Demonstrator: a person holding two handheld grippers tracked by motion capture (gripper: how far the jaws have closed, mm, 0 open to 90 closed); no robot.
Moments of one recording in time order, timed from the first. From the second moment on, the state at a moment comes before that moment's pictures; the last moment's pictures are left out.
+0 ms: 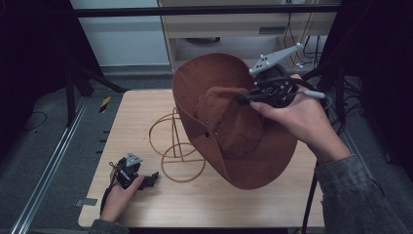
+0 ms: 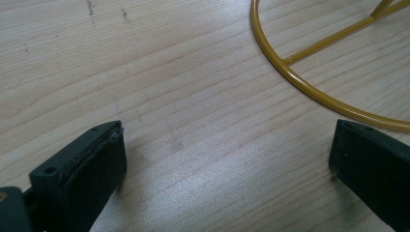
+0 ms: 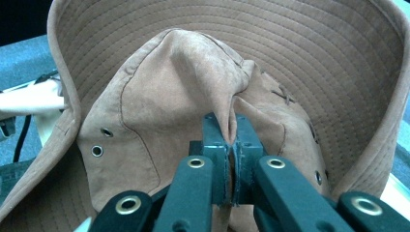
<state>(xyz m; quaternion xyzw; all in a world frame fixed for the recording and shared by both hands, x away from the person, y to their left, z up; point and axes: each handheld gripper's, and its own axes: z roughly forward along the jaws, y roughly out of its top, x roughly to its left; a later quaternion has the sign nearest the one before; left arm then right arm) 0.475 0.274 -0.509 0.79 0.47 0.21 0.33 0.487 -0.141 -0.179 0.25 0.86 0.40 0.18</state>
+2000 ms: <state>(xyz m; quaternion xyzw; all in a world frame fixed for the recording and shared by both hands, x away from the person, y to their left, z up) 0.475 0.274 -0.508 0.80 0.47 0.20 0.32 0.523 -0.021 -0.145 0.19 0.88 0.41 0.14</state>
